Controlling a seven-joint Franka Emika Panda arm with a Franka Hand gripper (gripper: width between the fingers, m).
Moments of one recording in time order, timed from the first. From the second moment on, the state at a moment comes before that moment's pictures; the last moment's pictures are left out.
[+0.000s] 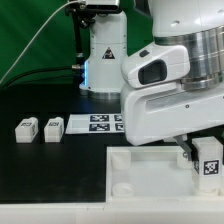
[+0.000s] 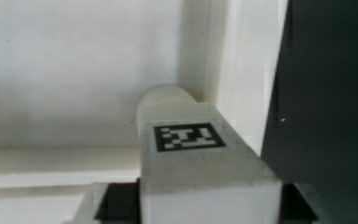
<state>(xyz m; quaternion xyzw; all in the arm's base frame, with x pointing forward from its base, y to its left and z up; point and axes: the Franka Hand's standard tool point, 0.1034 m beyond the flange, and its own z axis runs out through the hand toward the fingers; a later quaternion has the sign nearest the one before) 0.623 0.111 0.078 -0.99 0.02 0.00 0.10</state>
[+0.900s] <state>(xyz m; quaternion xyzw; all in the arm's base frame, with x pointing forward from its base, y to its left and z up) 0.622 0.114 0.075 -0.76 0.63 0.05 0.14</state>
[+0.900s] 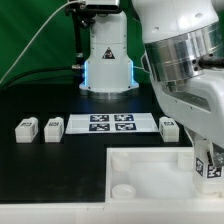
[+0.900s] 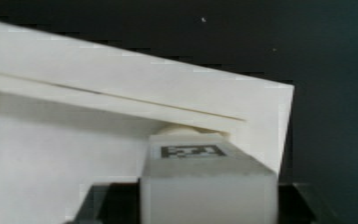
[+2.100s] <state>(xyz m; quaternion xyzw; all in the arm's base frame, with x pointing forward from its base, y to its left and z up) 0.627 0.116 0.079 -0.99 0.08 0.02 0.10</state>
